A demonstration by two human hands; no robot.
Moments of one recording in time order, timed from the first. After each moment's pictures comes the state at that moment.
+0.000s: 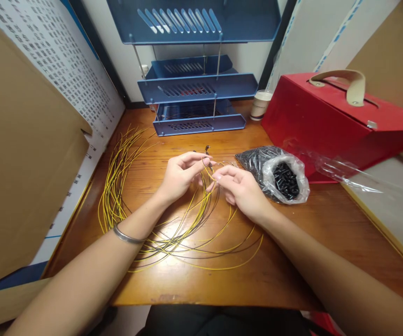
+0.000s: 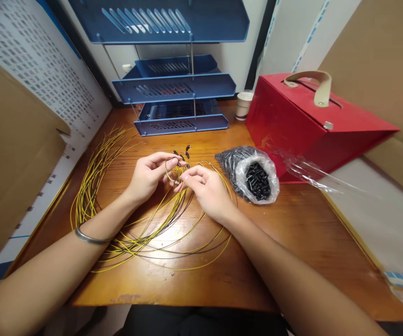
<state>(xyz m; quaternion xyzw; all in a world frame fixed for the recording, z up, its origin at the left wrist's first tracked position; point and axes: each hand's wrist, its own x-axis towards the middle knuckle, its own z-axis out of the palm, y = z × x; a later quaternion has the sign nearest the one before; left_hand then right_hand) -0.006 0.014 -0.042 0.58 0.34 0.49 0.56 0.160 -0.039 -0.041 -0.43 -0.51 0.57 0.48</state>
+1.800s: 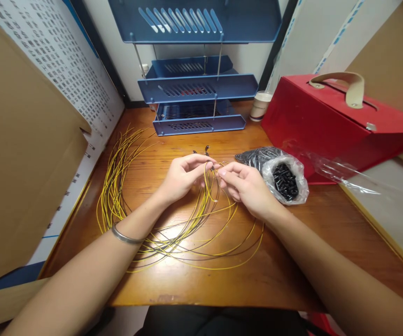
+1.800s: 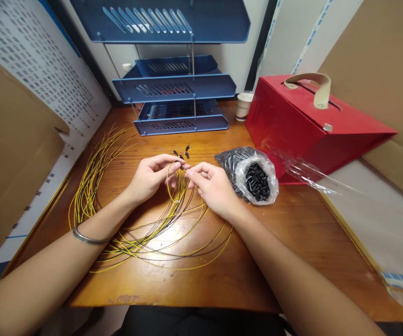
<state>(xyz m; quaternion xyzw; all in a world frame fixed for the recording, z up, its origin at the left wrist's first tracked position) -0.007 0.012 -0.039 0.62 0.31 0.45 0.56 0.170 -0.037 -0.032 -0.44 -0.50 0.57 0.49</state>
